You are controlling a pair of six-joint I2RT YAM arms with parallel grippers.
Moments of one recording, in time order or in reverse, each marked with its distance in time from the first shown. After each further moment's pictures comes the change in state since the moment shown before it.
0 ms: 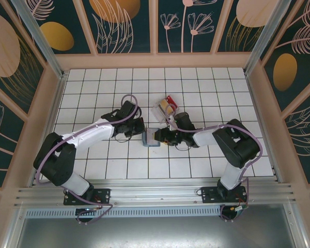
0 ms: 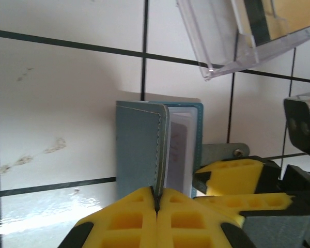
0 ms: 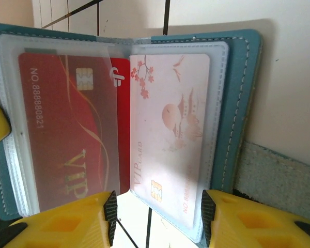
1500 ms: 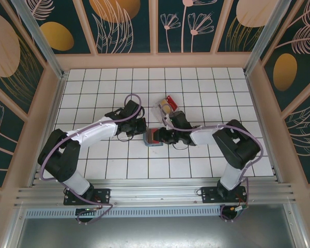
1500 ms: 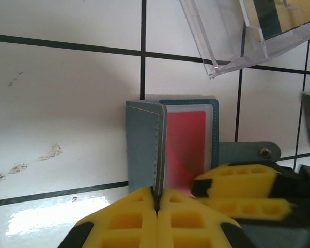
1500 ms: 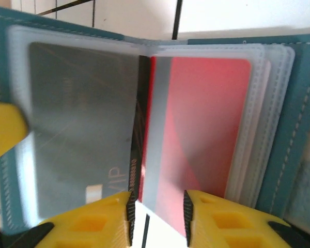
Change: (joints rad) left arm -0.013 0.047 0.037 -0.023 -0.020 0.026; right arm 0.045 0.006 0.079 -0.120 0.080 -0.063
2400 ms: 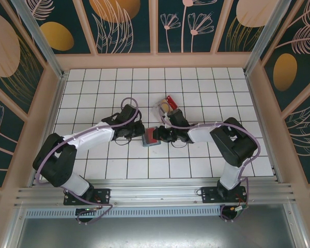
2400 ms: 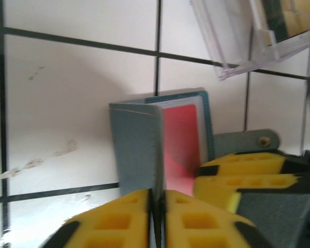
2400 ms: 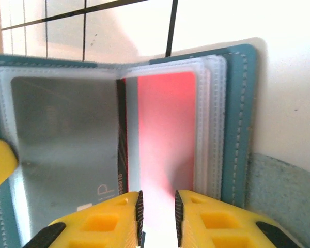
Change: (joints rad) left arm 0.000 -0.068 -0.123 0.087 -0.043 -0.023; right arm 0.002 0.020 0.055 -0.061 0.044 -0.020
